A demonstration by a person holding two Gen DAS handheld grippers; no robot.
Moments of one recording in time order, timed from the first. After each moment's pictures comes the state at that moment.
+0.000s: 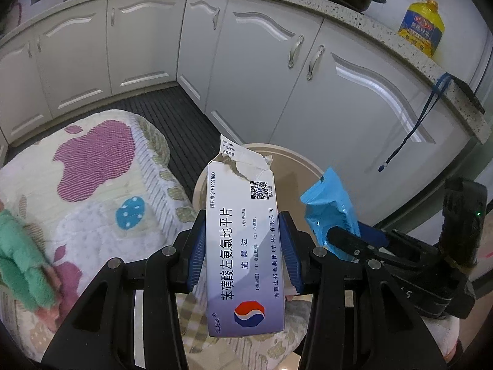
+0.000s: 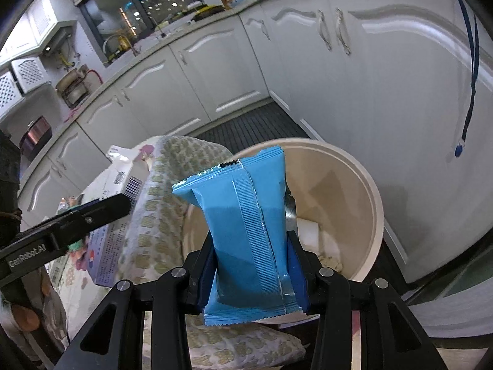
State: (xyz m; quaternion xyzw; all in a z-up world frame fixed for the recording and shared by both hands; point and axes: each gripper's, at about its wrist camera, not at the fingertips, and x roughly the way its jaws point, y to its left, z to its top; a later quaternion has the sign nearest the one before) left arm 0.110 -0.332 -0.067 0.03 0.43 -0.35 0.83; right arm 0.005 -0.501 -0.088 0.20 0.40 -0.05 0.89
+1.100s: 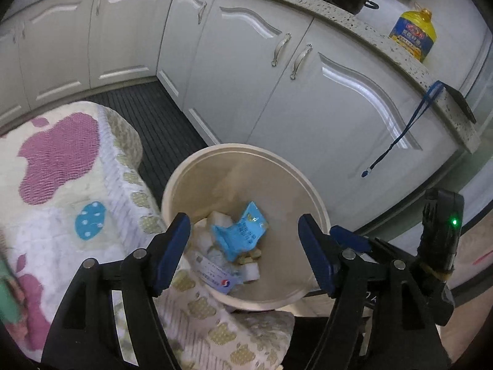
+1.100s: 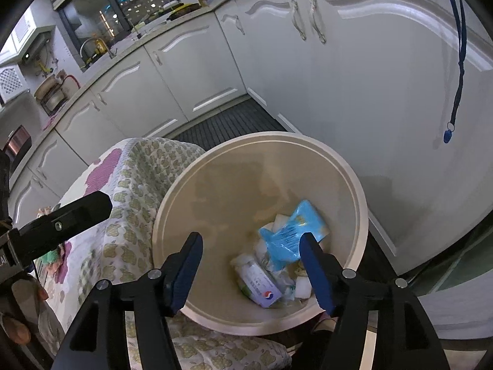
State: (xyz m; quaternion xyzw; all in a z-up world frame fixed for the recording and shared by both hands) left arm 0.121 -0.345 -0.072 -0.01 0.44 -0.39 0.81; right arm 0.012 -0.510 -0.100 0.20 0.41 -0.09 0.89
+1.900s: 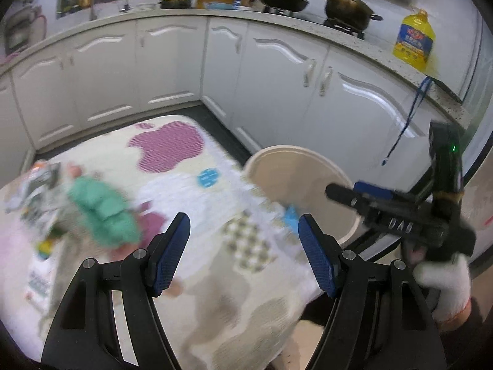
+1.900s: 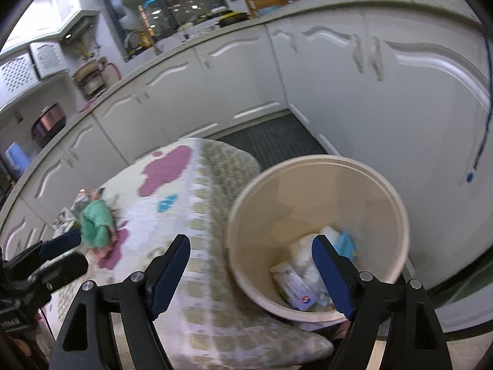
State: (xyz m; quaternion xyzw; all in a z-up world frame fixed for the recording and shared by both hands) left arm 0.048 -0.216 -0.037 0.03 0.38 -0.31 0.87; right arm 0.012 -0.440 -0.056 0.15 0.38 -0.02 0.91
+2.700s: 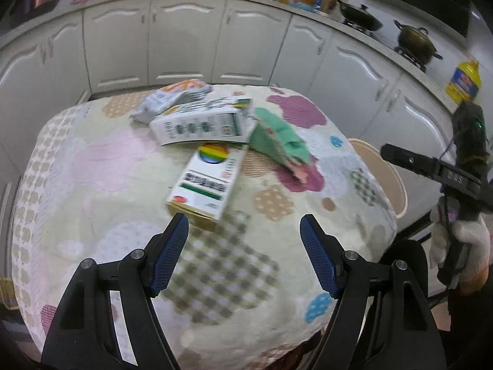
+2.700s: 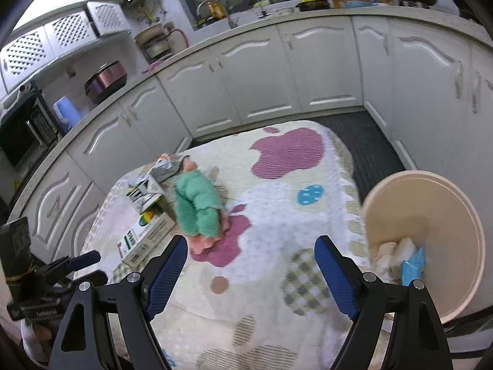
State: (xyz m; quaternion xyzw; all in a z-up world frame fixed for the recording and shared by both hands) left arm 0.038 -0.016 -0.068 -0.04 0.43 -0.20 0.88; right arm 0.050 -0.308 -0.041 0.11 0.40 0.13 0.90
